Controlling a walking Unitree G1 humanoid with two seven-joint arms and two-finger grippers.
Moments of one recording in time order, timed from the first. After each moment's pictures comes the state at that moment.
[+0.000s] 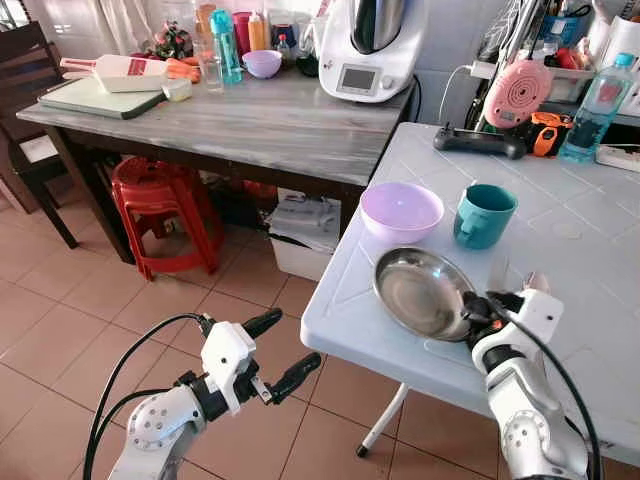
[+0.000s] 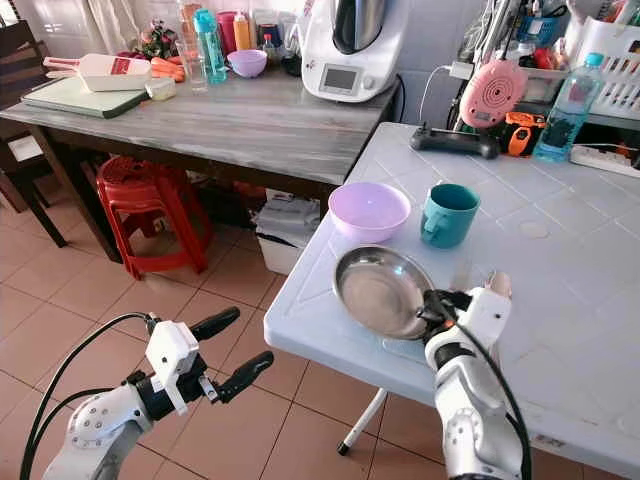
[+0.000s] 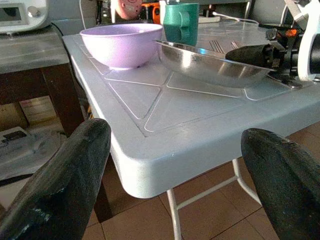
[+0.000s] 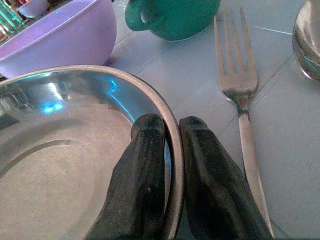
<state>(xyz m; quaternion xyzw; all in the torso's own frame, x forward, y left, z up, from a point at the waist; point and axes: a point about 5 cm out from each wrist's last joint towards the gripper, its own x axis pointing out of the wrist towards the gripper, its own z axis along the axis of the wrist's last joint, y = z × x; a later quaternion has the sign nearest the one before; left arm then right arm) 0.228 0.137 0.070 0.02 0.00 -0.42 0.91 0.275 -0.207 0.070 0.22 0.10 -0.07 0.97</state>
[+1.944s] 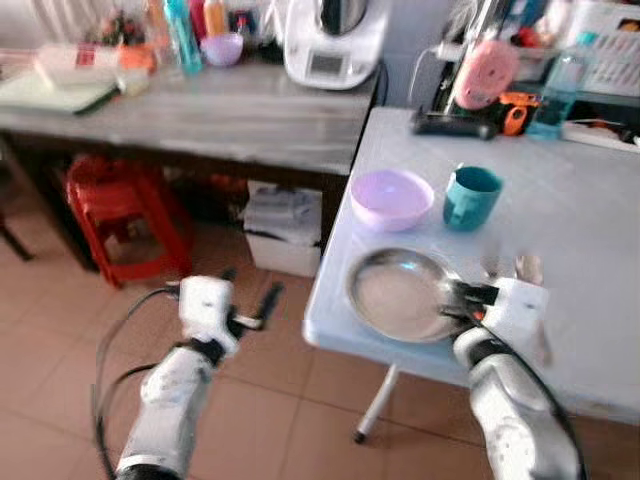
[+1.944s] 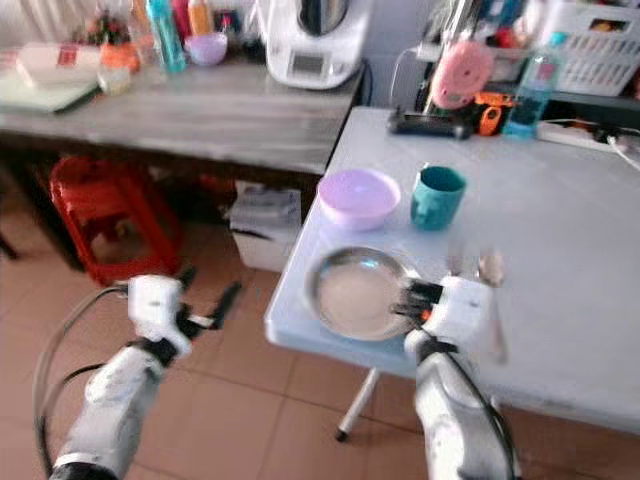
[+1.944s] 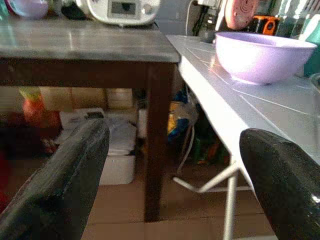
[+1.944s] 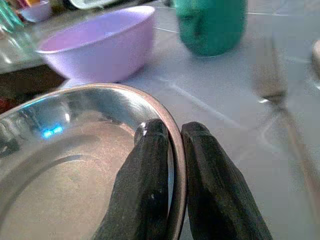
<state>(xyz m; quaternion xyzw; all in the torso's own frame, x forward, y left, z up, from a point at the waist) 0.280 0.153 0.074 -0.03 0.00 -0.18 0.98 0.267 -0.175 0.097 0.13 0.07 -0.03 0.99</state>
